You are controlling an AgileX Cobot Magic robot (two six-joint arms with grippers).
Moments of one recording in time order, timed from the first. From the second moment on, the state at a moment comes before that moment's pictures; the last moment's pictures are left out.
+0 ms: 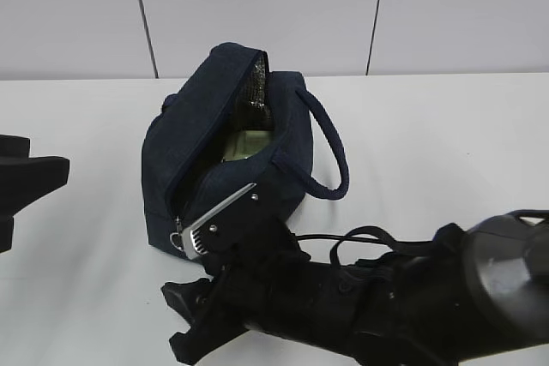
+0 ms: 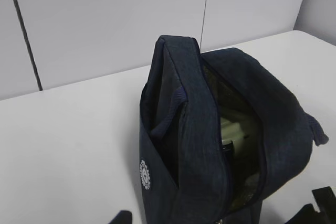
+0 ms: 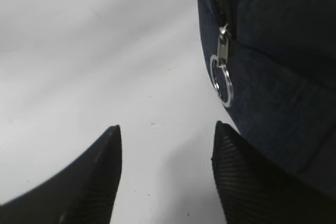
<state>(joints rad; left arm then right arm) -0.36 0.86 -0.44 -0.93 0.22 1.02 0.90 1.94 -0.75 -0.08 -0.59 0.19</state>
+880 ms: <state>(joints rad) -0.36 0.86 -0.44 -0.97 0.22 1.02 0.90 2.05 -0.86 0.06 -0.62 0.08</state>
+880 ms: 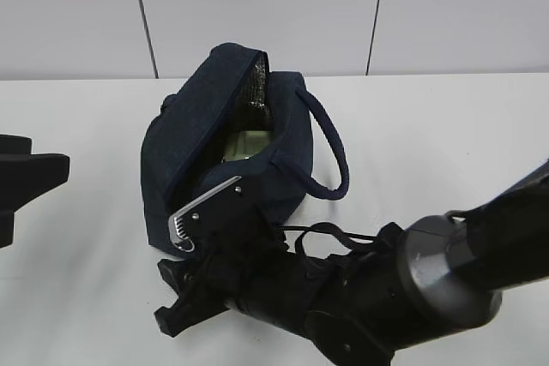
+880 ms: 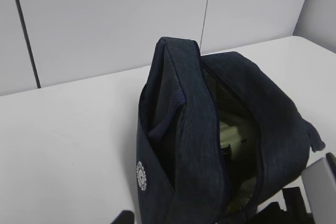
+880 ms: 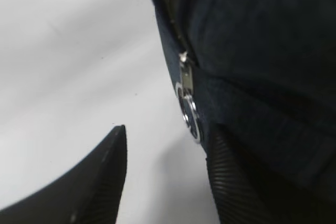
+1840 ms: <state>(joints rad) -0.36 0.86 -0.44 -0.98 0.18 1.02 0.90 2.08 -0.92 0.13 -0.50 0.08</state>
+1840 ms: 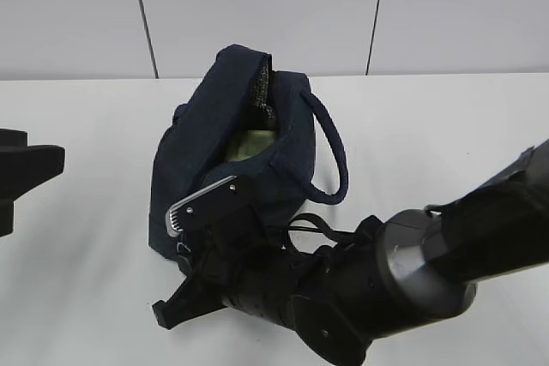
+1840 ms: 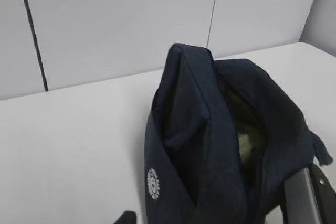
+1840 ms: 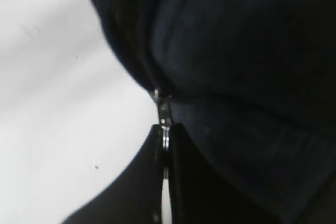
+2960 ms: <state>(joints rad) -0.36 1.28 -0.51 -1.14 0.33 1.52 0.90 1.66 -0.92 0.07 -0.10 -0.02</state>
